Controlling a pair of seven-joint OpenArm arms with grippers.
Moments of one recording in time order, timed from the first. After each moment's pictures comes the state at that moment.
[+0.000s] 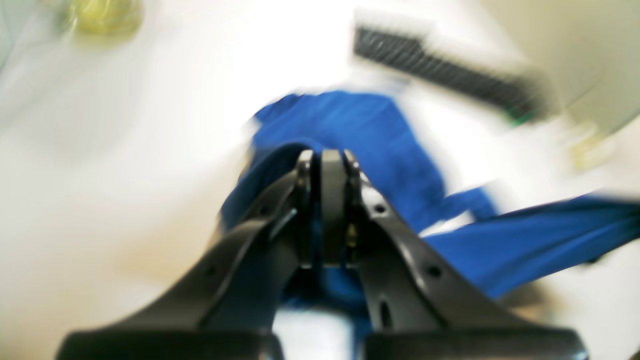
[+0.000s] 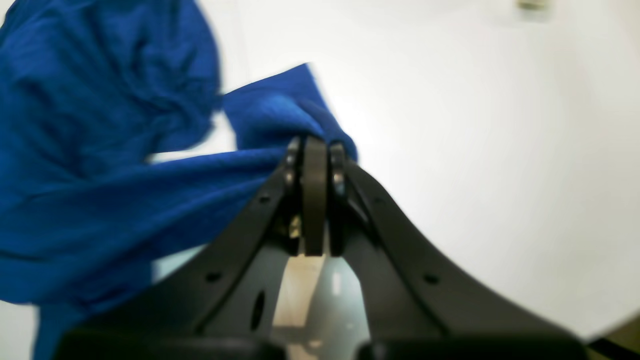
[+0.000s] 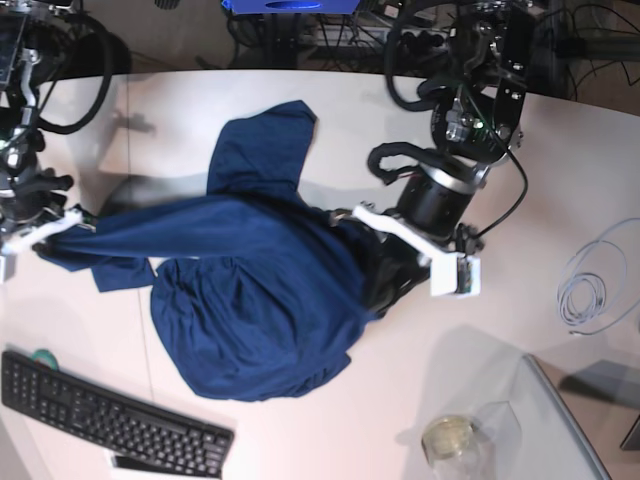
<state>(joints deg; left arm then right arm) 13.4 -9.7 11.7 111.1 -24.2 -0.9 19.6 -13.8 9.9 19.4 107.3 15.0 -1.1 -48.4</state>
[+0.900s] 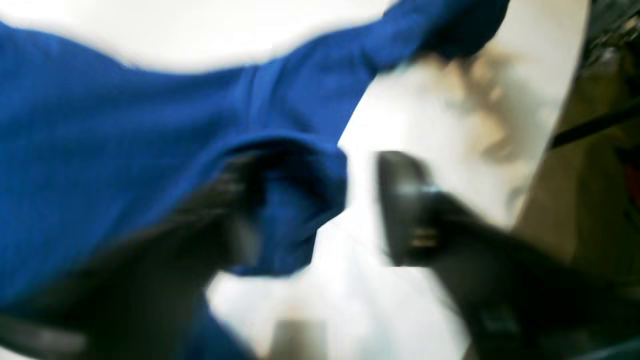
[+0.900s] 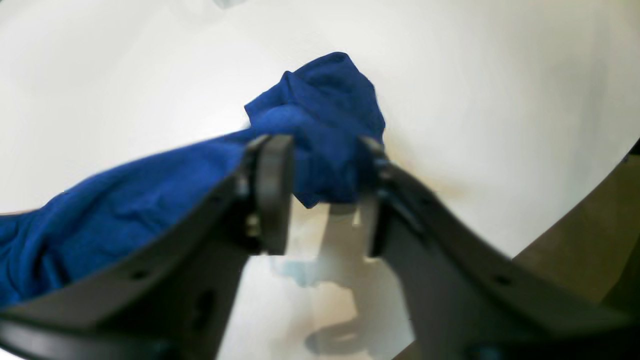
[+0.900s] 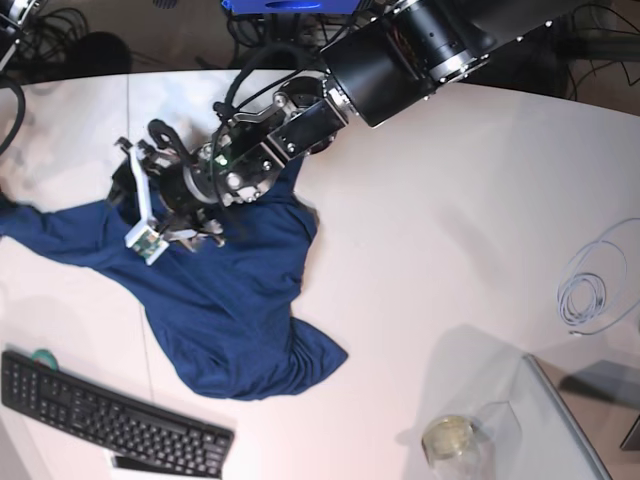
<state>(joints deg) -14.7 5.3 57.6 65.3 -23.9 0.0 20.2 -0.3 21.3 38.2 77.1 14.7 -1.1 -48.2</state>
